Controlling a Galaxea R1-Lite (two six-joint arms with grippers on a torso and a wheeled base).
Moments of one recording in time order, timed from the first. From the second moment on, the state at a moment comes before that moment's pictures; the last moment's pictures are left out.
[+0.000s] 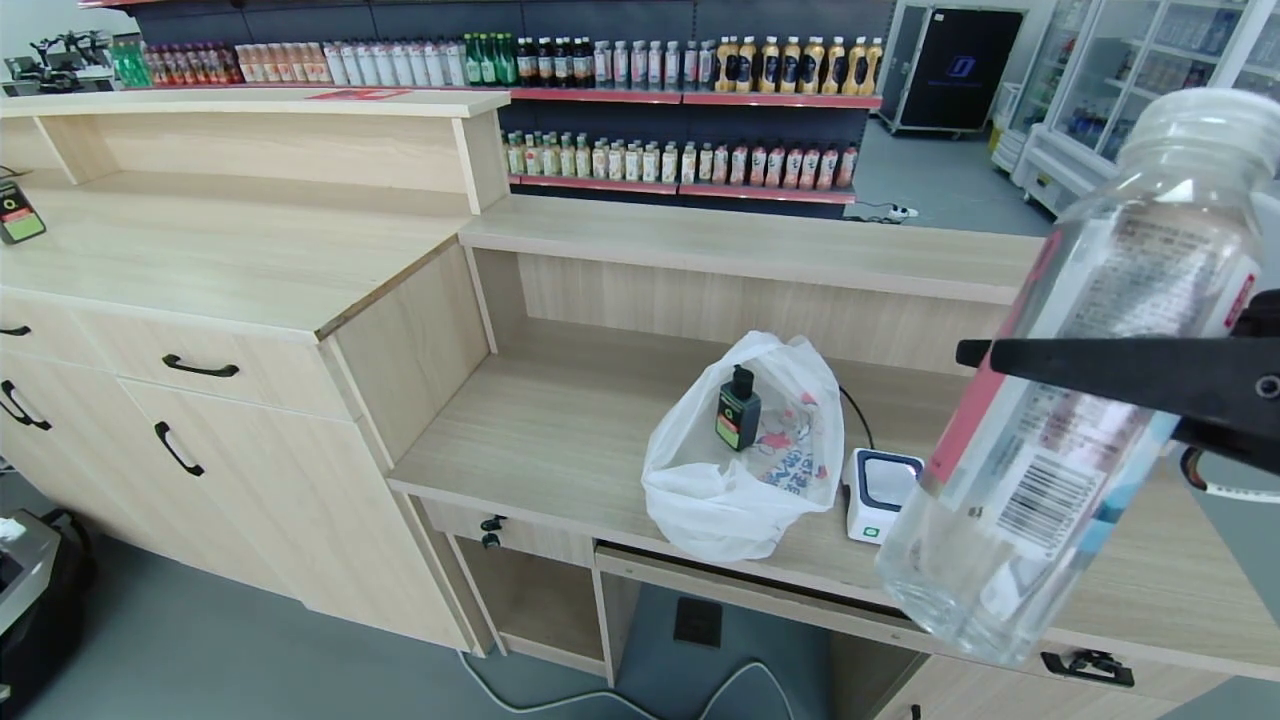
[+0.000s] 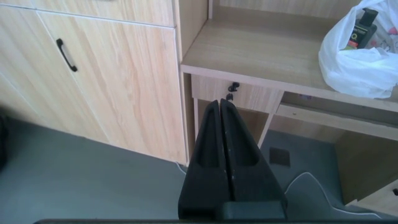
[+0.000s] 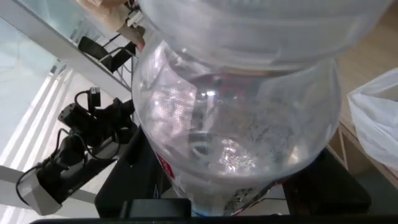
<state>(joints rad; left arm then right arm) 0.00 0.00 0.00 0.00 0.01 0.01 0.53 1.17 -0.90 -0.22 0.61 0.34</state>
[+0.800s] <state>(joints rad) 0.00 0.00 0.00 0.00 0.01 0.00 0.58 1.25 -0.96 -0.23 0.61 0.33</state>
